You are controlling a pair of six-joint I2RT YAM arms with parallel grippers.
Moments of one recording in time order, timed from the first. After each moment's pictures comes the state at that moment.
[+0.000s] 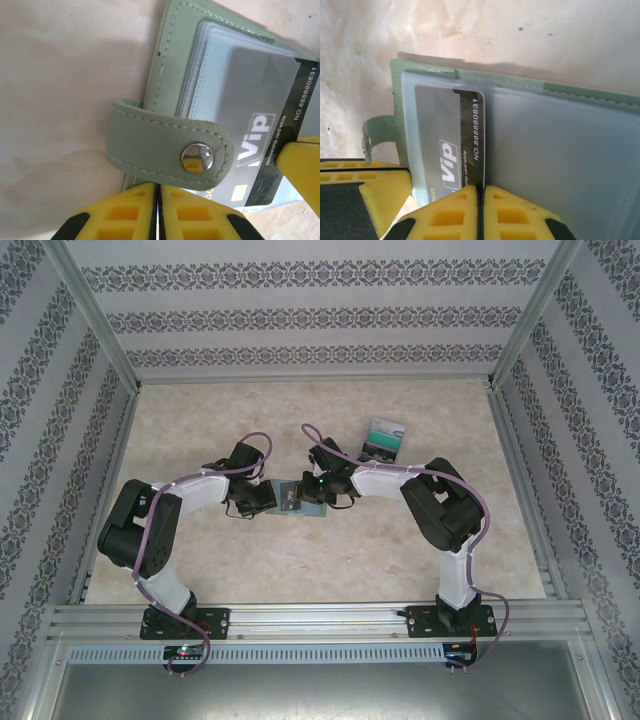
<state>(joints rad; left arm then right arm) -0.34 1.69 0.90 -0.42 0.31 -0.66 0.68 1.99 1.19 -0.19 -0.38 0.84</state>
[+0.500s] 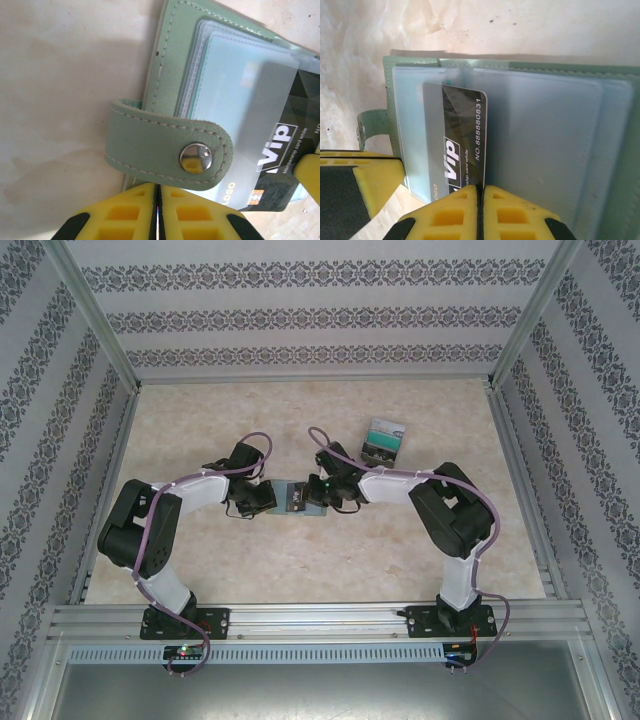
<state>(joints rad) -0.34 1.69 0.90 -0.42 0.31 -0.66 0.67 1.90 1.08 -0.13 -0.35 0.86</state>
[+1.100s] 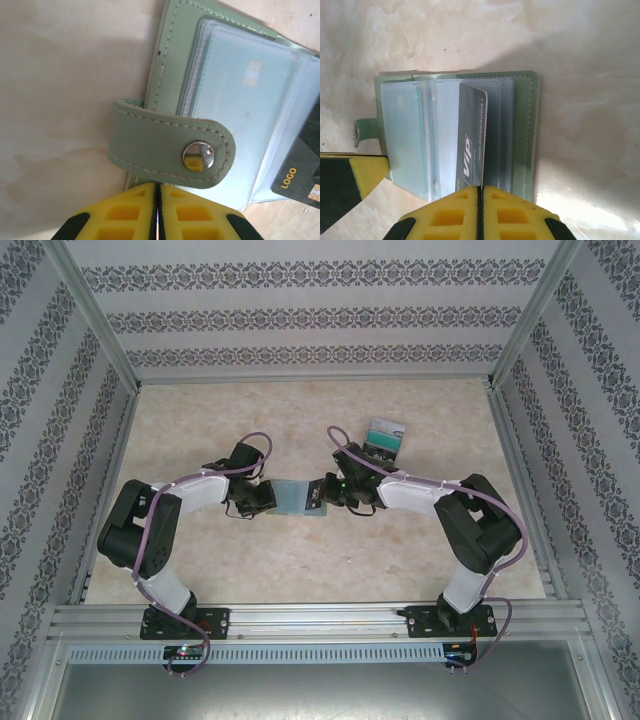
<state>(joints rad) -0.34 1.68 0.90 -0.43 0.31 -0.66 0.63 1.74 0.96 -0.16 -0.25 0.86</state>
